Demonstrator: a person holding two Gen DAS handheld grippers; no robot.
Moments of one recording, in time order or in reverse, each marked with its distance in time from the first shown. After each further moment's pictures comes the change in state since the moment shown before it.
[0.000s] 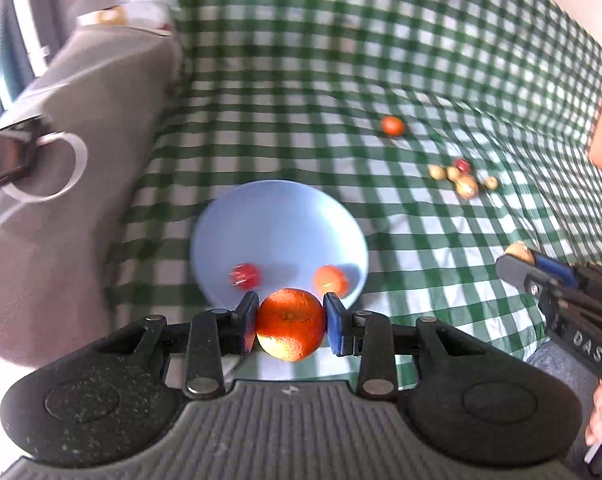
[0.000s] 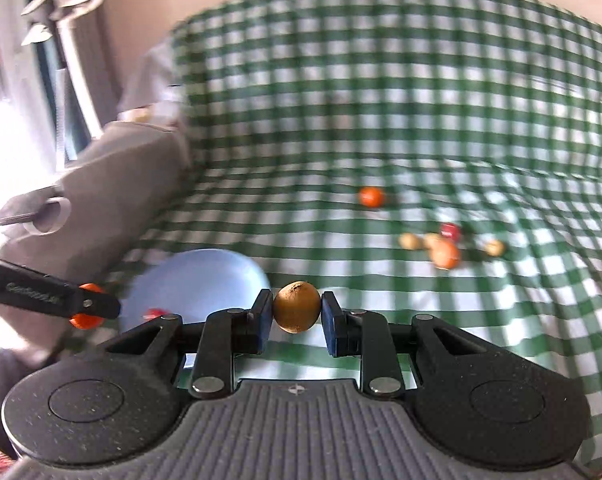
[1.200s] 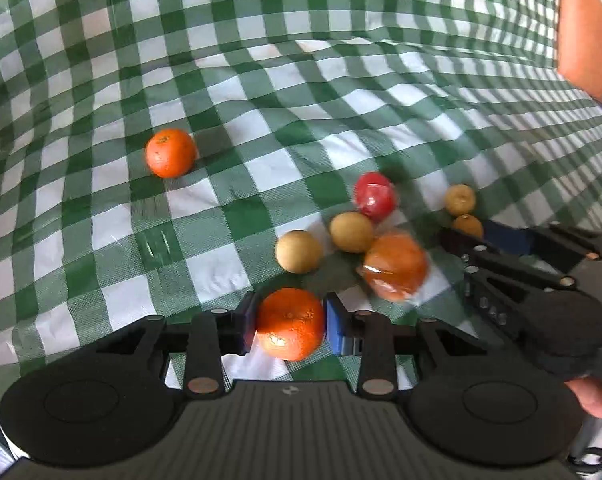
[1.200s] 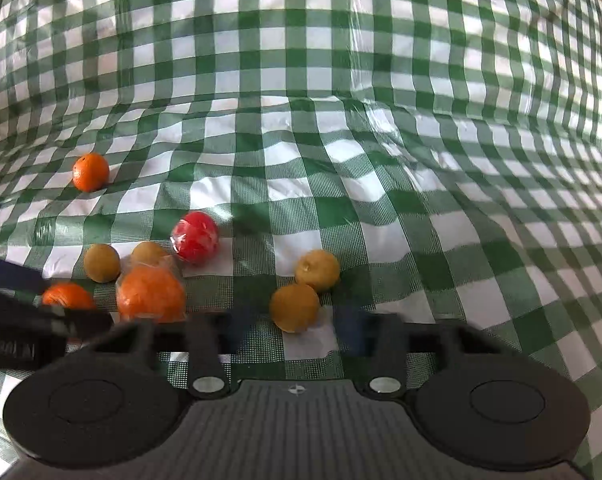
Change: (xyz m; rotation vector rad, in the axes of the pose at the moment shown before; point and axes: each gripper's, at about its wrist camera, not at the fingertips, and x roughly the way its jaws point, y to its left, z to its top) left arm 0.303 -0.244 0.128 0.314 0.047 -0.170; right arm 0.227 -0.265 -0.009 0.066 0.069 -0.390
